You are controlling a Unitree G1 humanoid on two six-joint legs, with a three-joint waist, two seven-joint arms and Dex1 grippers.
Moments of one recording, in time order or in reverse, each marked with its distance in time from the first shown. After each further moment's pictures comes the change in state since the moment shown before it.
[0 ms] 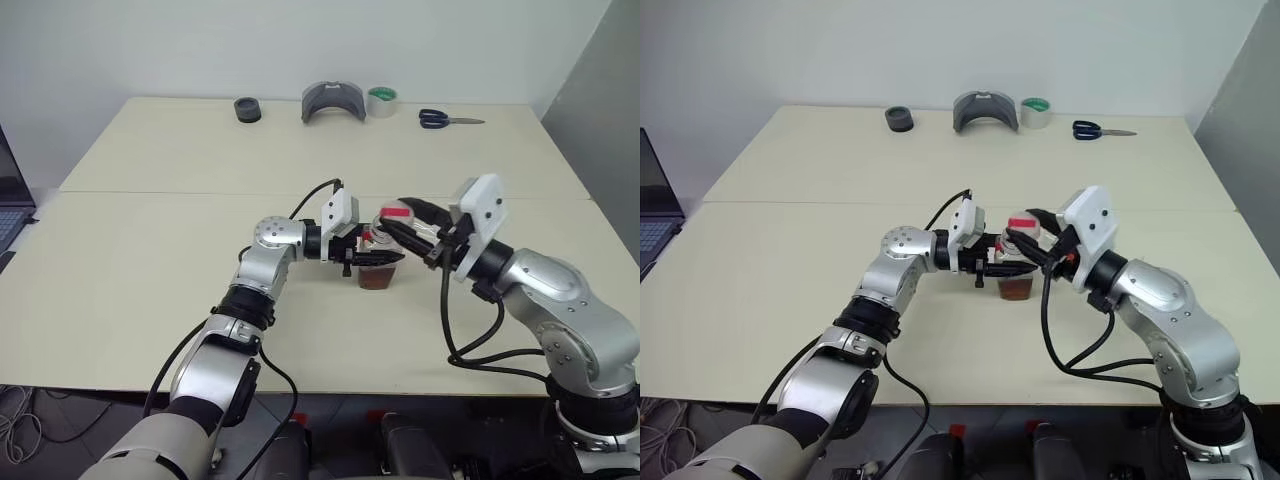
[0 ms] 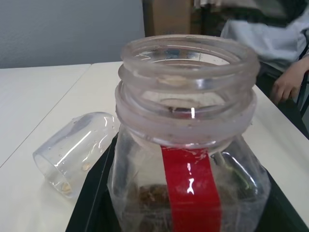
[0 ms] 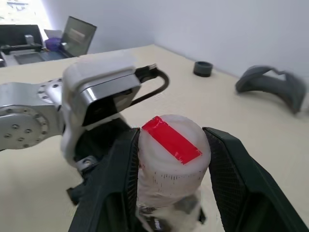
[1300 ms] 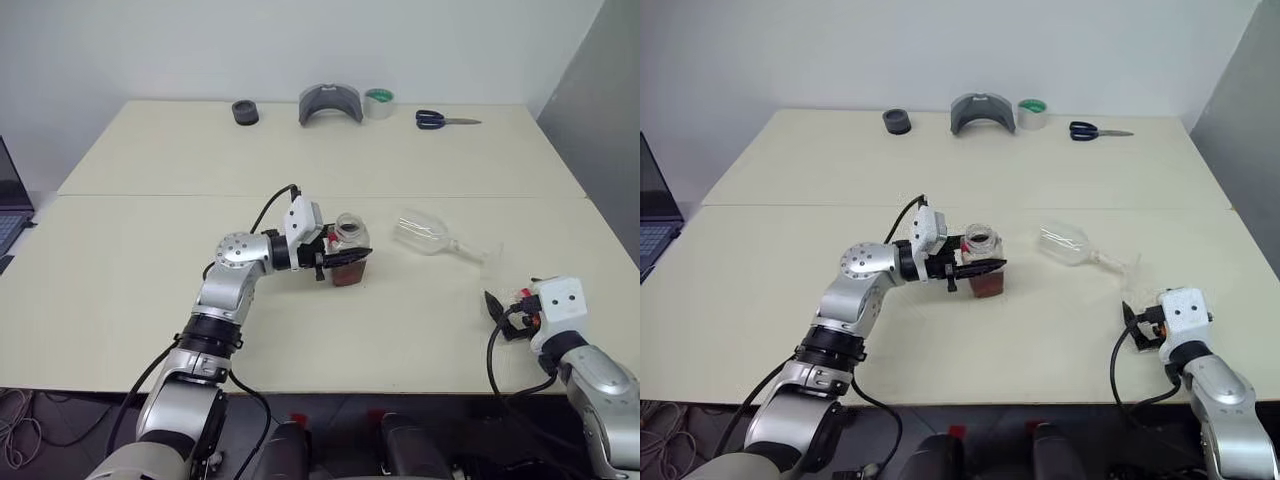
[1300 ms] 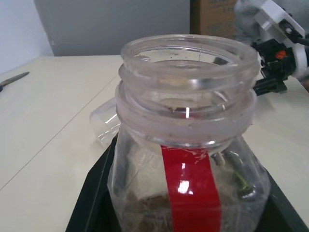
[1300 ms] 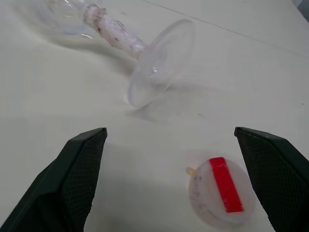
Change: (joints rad) left arm 0.200 0.132 0.042 -0.298 -0.055 0.115 0.166; right arm 0.537 0.032 -0.194 0.270 -0.326 -0.323 -0.110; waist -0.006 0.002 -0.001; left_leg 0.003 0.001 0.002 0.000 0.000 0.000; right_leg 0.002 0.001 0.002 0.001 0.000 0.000
